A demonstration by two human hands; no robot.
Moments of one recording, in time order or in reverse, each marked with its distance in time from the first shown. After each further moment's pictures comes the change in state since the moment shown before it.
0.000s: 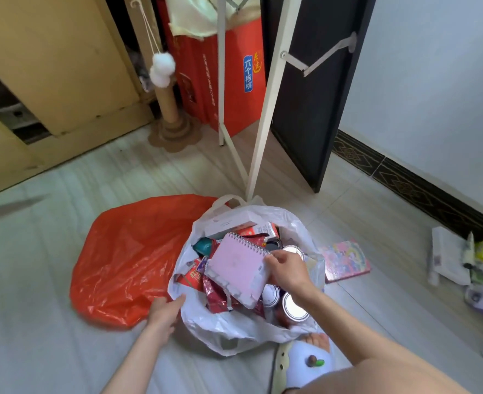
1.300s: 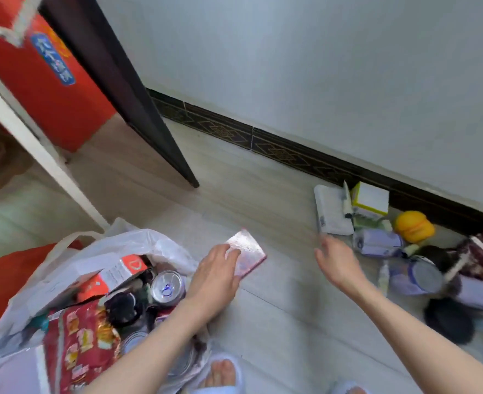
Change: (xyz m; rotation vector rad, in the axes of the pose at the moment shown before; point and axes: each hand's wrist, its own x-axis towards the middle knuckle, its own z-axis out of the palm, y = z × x) left_hand -0.086 0.077 0.304 1.141 -0.442 1.473; right_hand 0.033 0.160 -0.272 -0.535 0.425 0.225
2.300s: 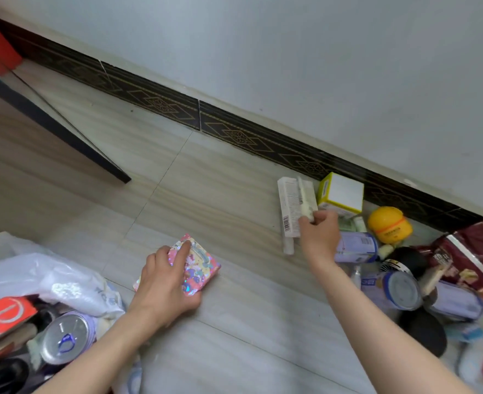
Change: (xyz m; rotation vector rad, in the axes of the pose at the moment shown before) left_hand 0.076 -0.017 0.082 -0.019 -0.034 -0.184; right_hand 0.109 0.037 0.001 0.659 0.462 0.389
